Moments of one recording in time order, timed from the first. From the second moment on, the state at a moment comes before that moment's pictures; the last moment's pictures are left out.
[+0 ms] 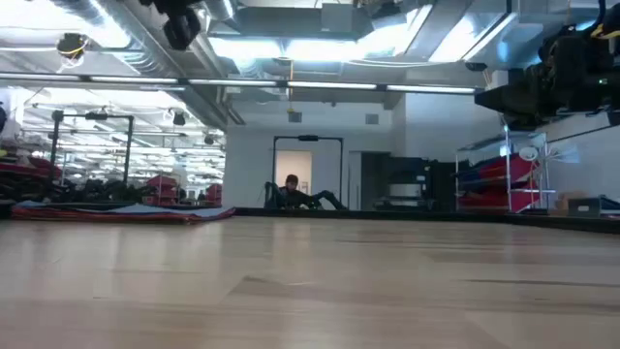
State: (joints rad) left arm 0.04 0.87 0.71 -0.15 0.20 -0.35; right arm -0.25 0.00 0.01 0.04 0.12 0.08
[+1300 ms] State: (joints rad) left arm 0.14 1.45 0.71 -0.53 -0.12 -0.01; right arm -0.25 0.00 0.01 0.16 0.15 0.47
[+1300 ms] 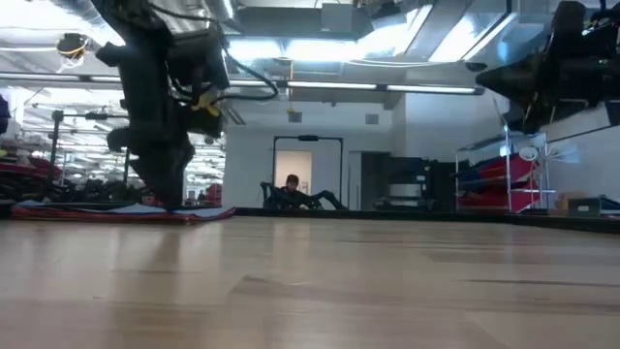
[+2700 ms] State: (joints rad) left arm 0.11 1.47 0.77 -0.59 -0.14 -0.12; right arm -0.25 0.00 0.01 0.12 0.18 0.45
